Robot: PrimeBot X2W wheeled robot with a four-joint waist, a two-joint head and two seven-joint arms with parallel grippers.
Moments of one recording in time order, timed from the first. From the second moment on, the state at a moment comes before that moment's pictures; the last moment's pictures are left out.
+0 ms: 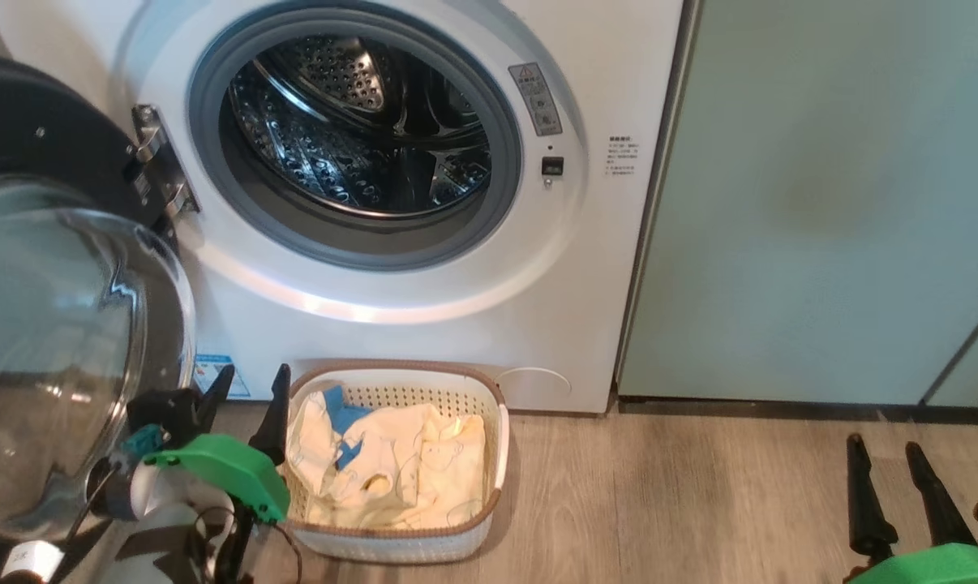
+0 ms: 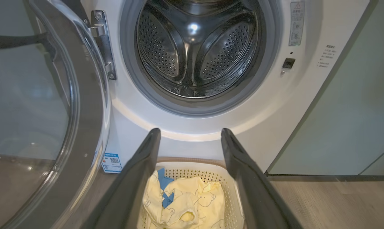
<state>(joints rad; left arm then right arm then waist) -0.23 0.17 -0.03 0.57 -0.31 -0.13 -0.26 0.06 -0.13 0.07 0.25 0.41 0.13 -0.25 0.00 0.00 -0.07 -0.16</state>
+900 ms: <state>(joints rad) -0.22 0.17 -0.04 0.55 -0.33 -0.13 -0.26 0.06 -0.13 0.07 0.24 0.41 0.13 -0.25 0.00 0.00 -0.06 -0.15</state>
